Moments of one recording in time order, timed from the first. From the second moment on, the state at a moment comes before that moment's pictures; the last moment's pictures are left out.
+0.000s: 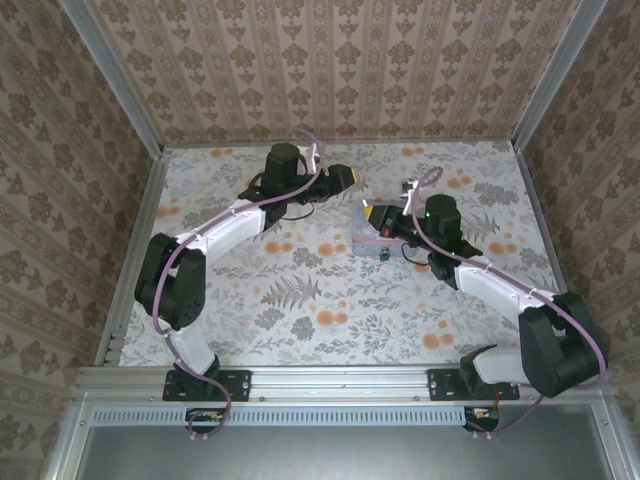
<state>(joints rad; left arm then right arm) -0.58 1.77 1.32 0.09 0.61 -0.88 0.36 1.31 0.70 0.37 -0.45 0.68</state>
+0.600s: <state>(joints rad) -0.70 1.77 1.28 0.00 0.61 -1.09 0.55 1.26 0.78 0.00 0.04 0.28</state>
